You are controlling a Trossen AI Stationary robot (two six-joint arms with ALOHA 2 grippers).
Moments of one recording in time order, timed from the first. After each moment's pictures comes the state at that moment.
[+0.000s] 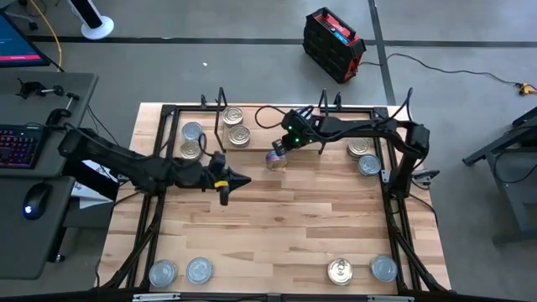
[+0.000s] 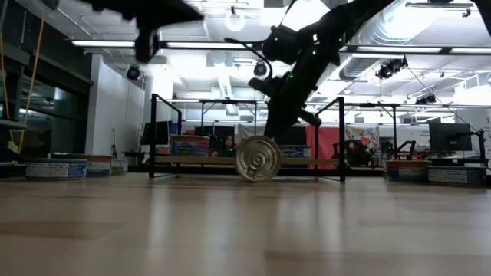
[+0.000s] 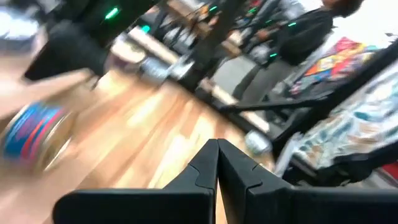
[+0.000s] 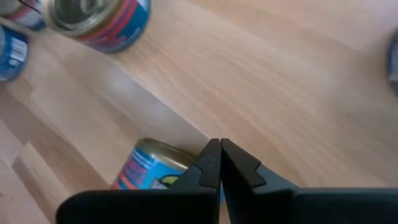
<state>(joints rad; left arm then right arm) -0.23 1.11 0.62 0.25 -0.32 -0.68 -0.35 1.80 1.25 -0.39 0.03 0.63</state>
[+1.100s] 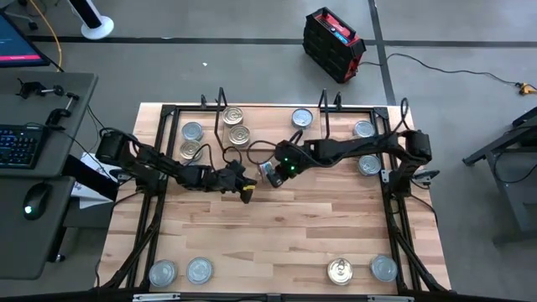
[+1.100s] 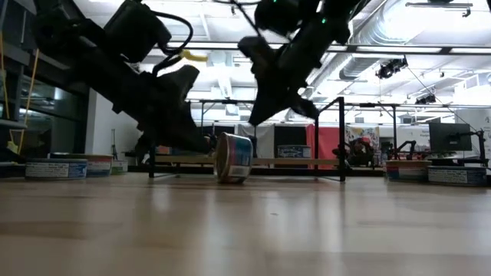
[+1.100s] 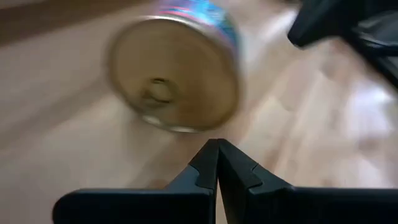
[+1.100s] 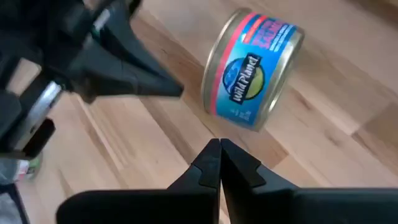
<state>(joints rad) -0.09 1.60 0.51 0.48 -0.30 -0.77 -0.09 1.78 1.25 -0.39 -0.07 0.78</state>
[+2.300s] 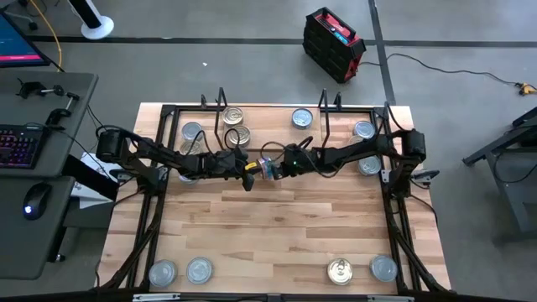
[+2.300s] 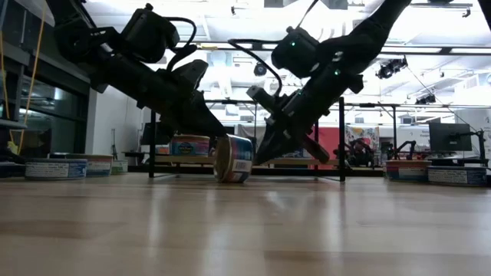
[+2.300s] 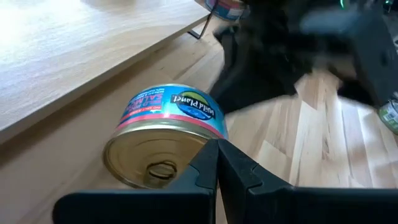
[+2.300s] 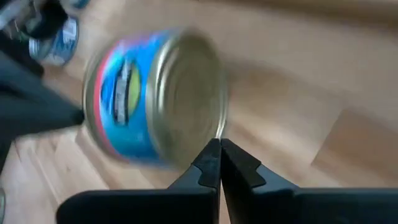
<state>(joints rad) 0.08 1.58 0.53 0.58 -0.16 -0.53 -0.13 1.83 0.94 0.10 0.05 1.01</state>
